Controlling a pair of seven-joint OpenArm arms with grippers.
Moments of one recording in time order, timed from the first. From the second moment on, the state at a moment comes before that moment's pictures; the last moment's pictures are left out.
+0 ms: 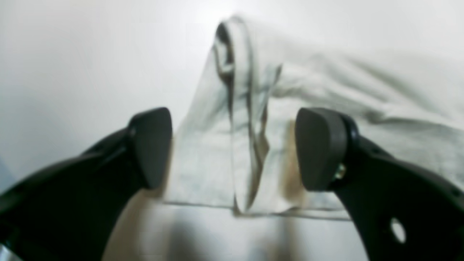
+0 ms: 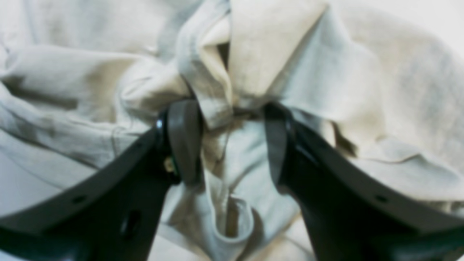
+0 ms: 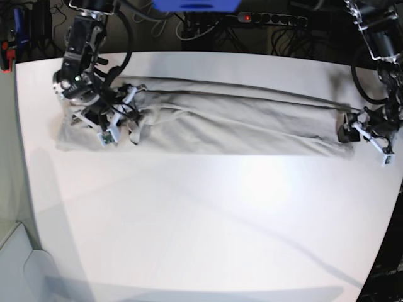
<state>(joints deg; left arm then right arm) -3.2 -26.1 -27.0 68.0 -29.0 -33.4 52.3 -9.6 -4.2 19.0 96.6 -2.0 40.1 -46.9</state>
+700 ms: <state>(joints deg) -5.3 -27.6 -14.7 60.9 -31.0 -33.4 42.4 -9.6 -4.2 18.8 96.6 -2.0 40.1 -46.9</state>
